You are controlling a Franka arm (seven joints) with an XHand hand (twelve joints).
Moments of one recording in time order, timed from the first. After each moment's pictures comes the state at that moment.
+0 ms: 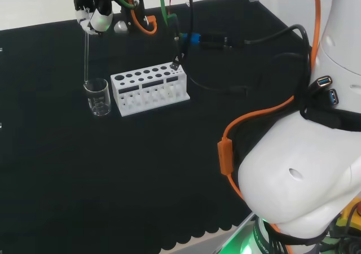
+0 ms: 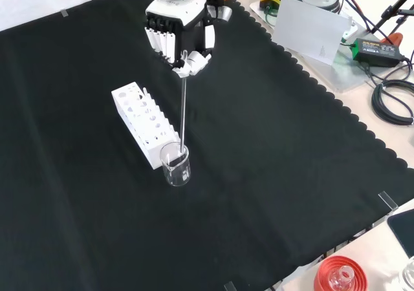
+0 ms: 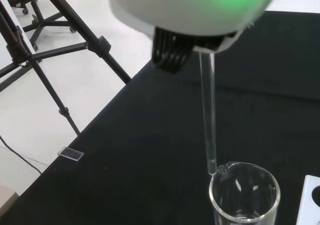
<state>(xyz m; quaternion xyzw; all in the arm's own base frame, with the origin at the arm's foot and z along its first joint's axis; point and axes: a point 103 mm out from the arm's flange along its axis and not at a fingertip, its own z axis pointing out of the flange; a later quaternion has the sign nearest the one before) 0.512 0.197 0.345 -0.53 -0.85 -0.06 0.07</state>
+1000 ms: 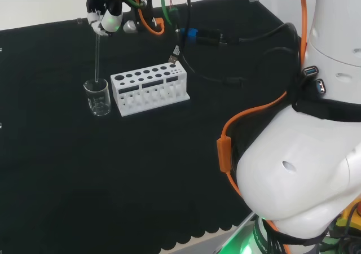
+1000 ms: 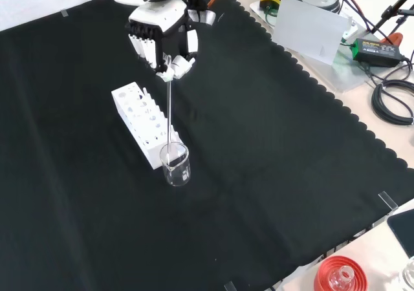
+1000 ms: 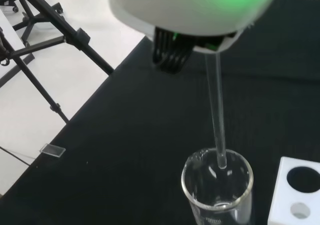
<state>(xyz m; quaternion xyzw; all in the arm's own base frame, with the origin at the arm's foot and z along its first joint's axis) 0.535 0.171 0.323 -0.54 -0.83 -0.05 0.10</state>
